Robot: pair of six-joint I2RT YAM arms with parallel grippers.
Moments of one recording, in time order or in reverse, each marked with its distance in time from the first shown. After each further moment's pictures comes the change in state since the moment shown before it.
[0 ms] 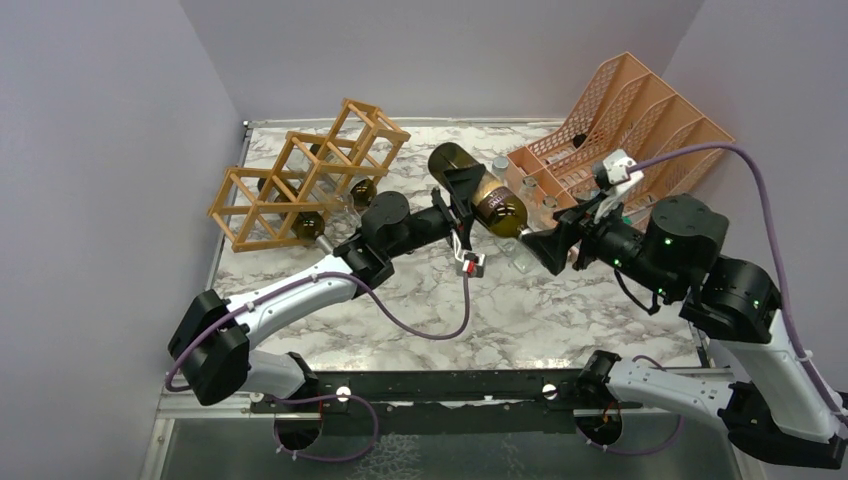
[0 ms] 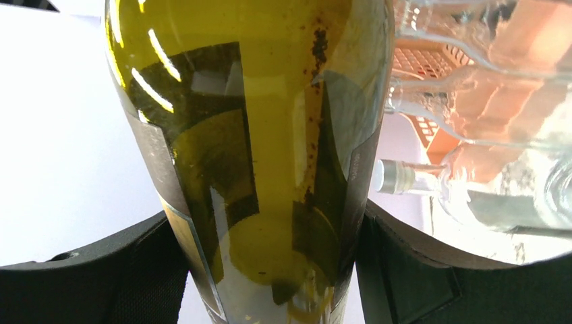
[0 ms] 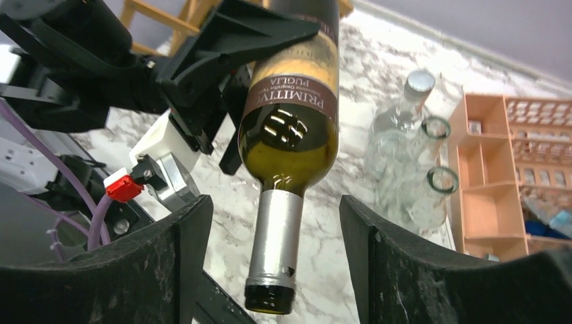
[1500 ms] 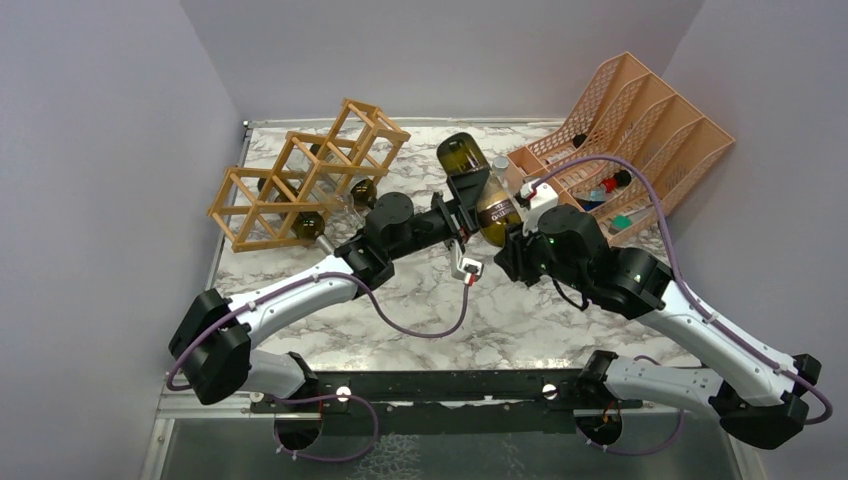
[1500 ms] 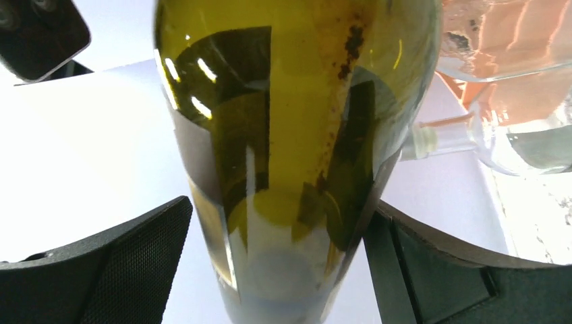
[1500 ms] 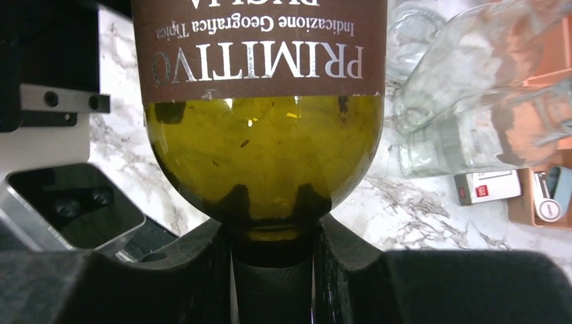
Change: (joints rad) left arm 0.003 0.022 -0.004 -0.089 -0.012 0.367; right arm 0.004 0.104 -0.364 0.085 0.063 0.186
